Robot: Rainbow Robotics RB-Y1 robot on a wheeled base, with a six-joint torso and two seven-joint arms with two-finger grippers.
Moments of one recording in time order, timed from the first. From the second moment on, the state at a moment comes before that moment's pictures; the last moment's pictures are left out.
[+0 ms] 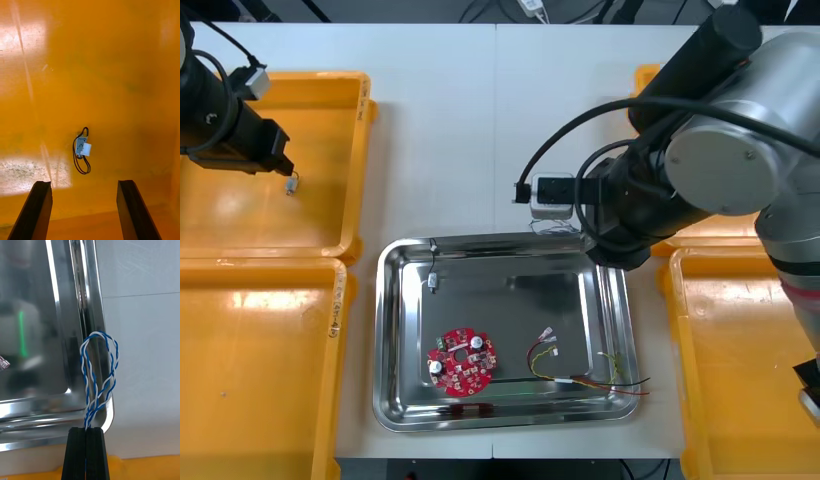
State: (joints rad) right arm -0.67 -0.46 0.32 -2.07 -0.73 1.89 2.25; left arm -0.84 0.90 -0.28 -1.32 0.97 1.55 -1.41
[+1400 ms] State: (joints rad) right arm -0.53 -0.44 0.54 -1.96 -0.50 1.57 2.27; left arm -0.81 0.88 -0.32 -1.24 0.95 1.36 -1.43
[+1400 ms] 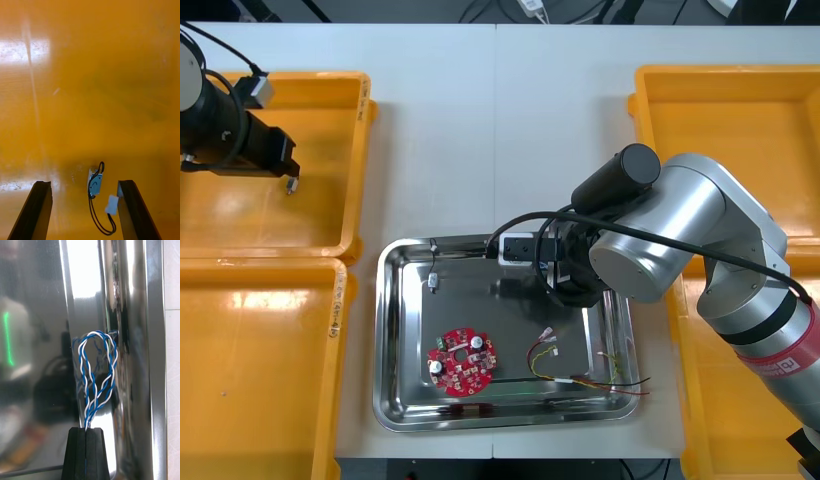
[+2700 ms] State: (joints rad) right arm -0.62 -0.44 0.16 -2.05 -0.69 1.92 2.25; left arm -0.76 0.84 -0.34 -1.24 0.92 1.28 -1.43
